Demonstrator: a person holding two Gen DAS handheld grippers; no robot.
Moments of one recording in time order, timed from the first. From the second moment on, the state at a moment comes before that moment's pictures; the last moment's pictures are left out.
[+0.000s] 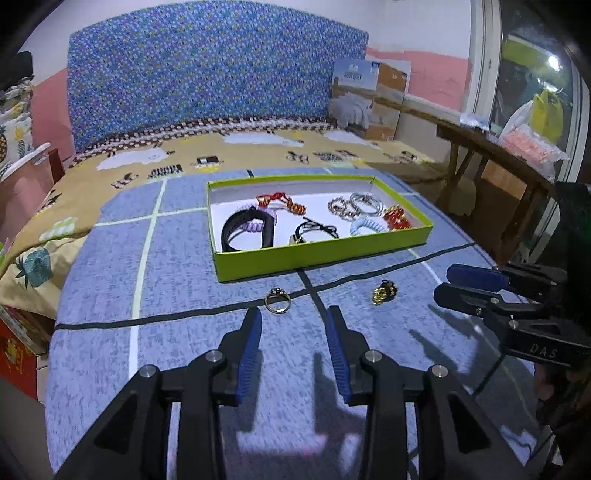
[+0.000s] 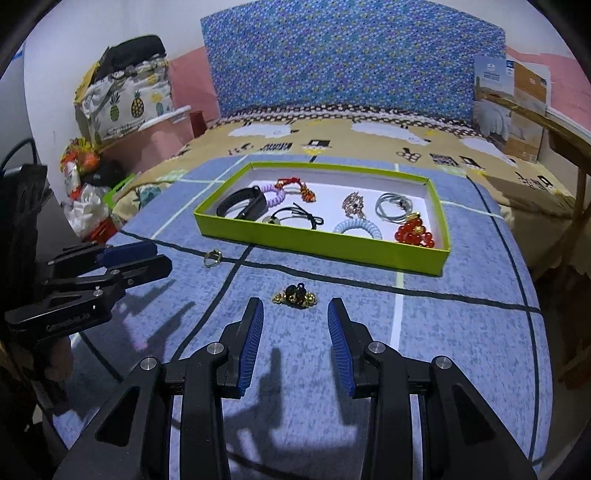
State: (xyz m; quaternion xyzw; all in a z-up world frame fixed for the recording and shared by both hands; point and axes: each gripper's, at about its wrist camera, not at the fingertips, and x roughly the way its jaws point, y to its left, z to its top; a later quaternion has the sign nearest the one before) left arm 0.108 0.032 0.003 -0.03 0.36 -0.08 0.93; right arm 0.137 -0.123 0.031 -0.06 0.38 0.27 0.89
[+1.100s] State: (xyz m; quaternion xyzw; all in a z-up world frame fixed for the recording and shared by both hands) left arm 0.164 0.014 -0.024 0.03 0.42 -0.07 0.90; right arm 0.177 -0.095 -0.006 -0.12 0.42 0.27 0.86
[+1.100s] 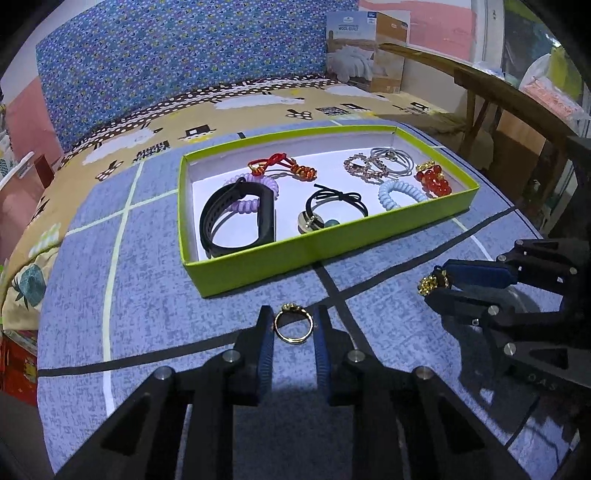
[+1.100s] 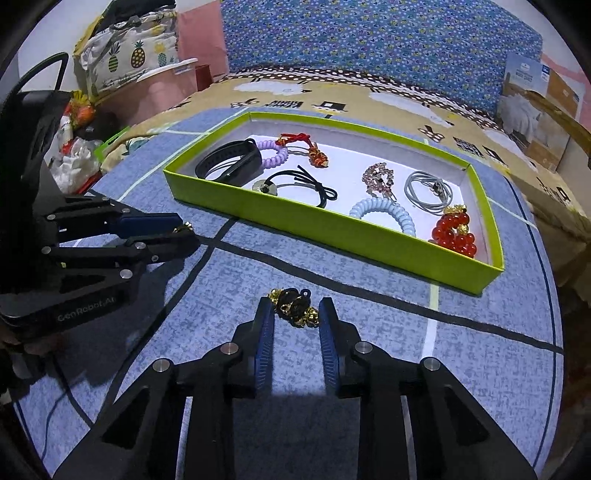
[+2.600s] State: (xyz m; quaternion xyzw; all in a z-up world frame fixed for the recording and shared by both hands) left arm 0.164 0.007 0.026 -0.01 0.35 -0.11 0.93; right arm 0.191 -0.149 0.046 -0.03 0.37 0.25 0.89
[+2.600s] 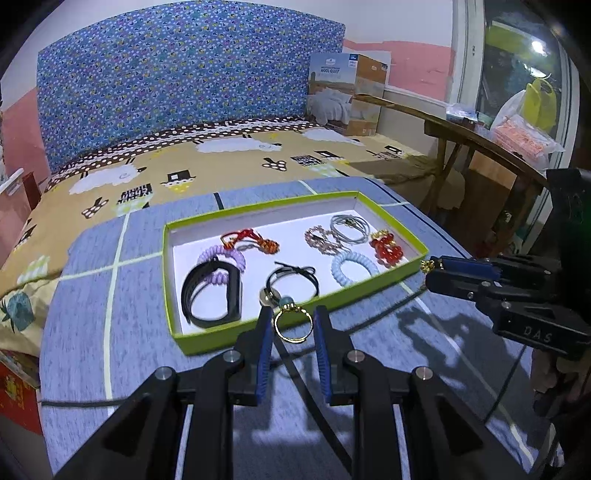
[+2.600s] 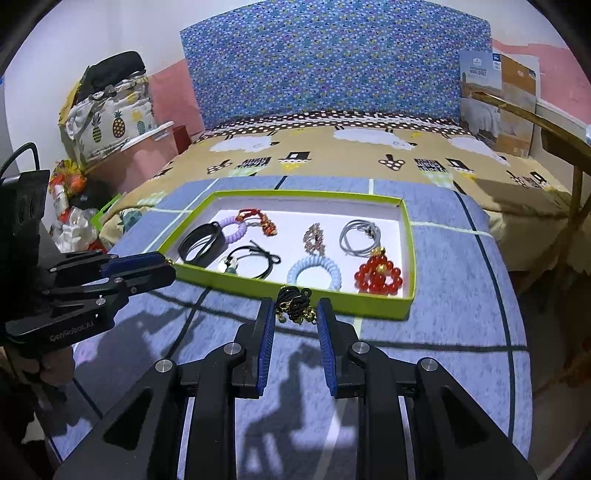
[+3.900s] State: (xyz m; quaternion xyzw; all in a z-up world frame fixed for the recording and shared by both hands) left arm 0.280 -0.002 -0.016 0.01 0.42 -0.09 0.90; right arm 0.300 -0.125 0.004 -0.08 0.42 0.22 0.87
